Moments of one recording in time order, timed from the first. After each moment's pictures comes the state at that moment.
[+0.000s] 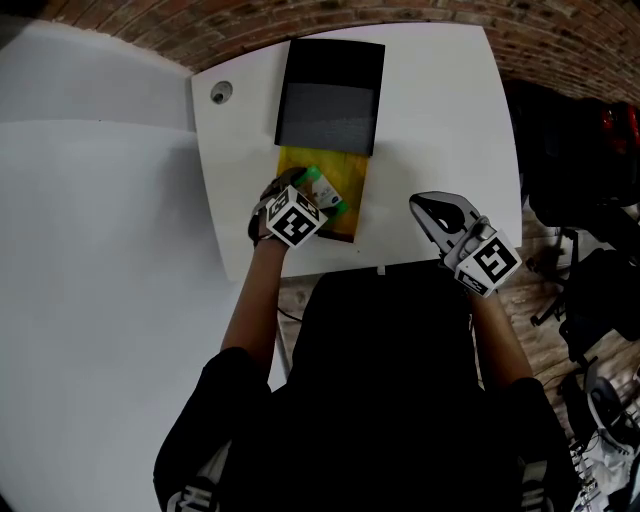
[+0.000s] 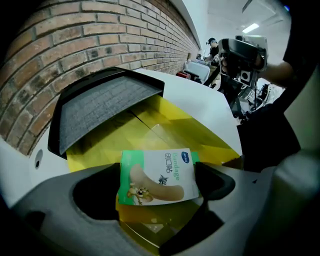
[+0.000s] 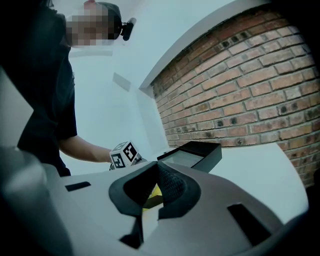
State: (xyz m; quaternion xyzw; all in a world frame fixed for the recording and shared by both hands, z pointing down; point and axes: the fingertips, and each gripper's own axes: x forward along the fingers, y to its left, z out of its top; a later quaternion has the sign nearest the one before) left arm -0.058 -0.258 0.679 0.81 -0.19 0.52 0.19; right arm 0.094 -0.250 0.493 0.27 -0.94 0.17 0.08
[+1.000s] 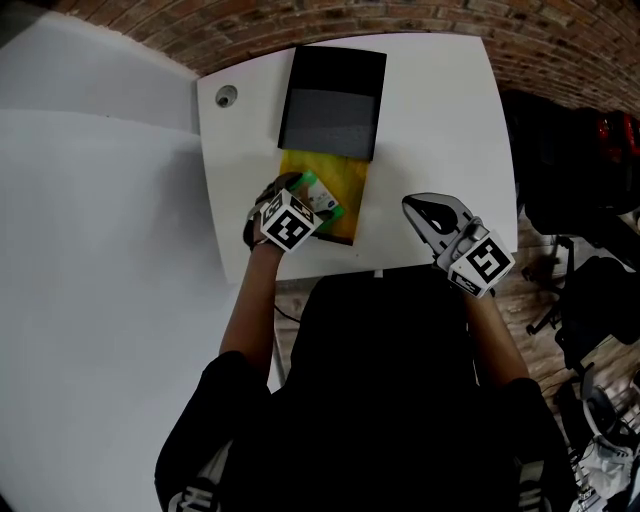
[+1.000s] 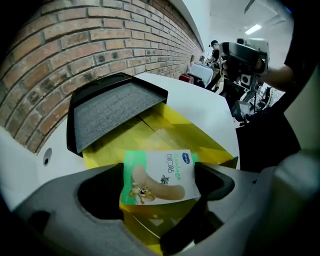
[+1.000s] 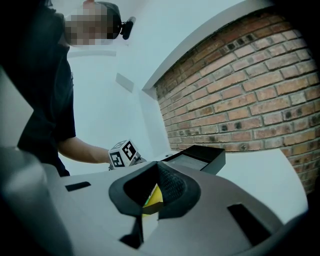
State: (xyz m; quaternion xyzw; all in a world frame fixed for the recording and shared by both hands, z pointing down) left arm -0.067 -0.257 0.658 0.81 -0.21 0.51 0.19; right arm 0.082 -0.249 0.479 0.26 -0.95 0.15 0.08
